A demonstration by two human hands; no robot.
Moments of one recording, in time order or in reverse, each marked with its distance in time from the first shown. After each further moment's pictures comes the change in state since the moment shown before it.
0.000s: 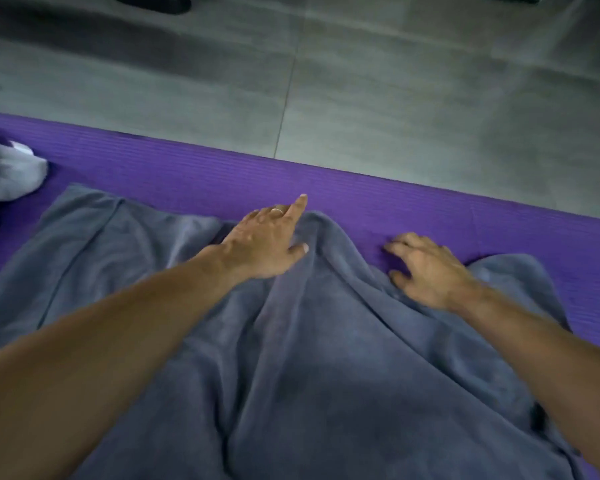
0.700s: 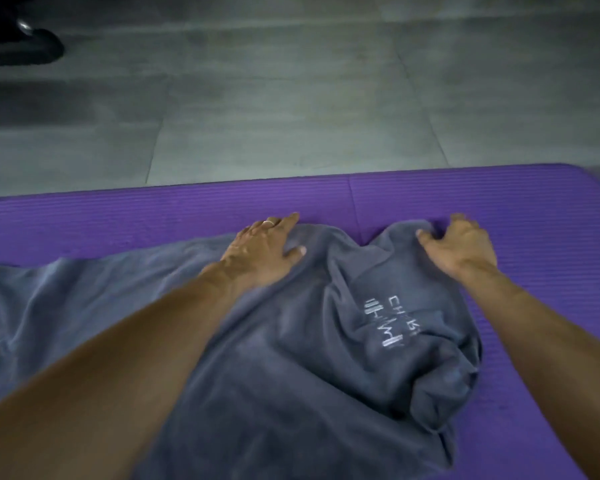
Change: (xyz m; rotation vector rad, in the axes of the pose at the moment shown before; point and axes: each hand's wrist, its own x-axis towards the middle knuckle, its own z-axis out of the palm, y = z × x) left_hand 0.095 0.186 0.048 0.003 -0.098 -0.024; right_hand -0.053 0.216 0.035 0.504 0.242 0.755
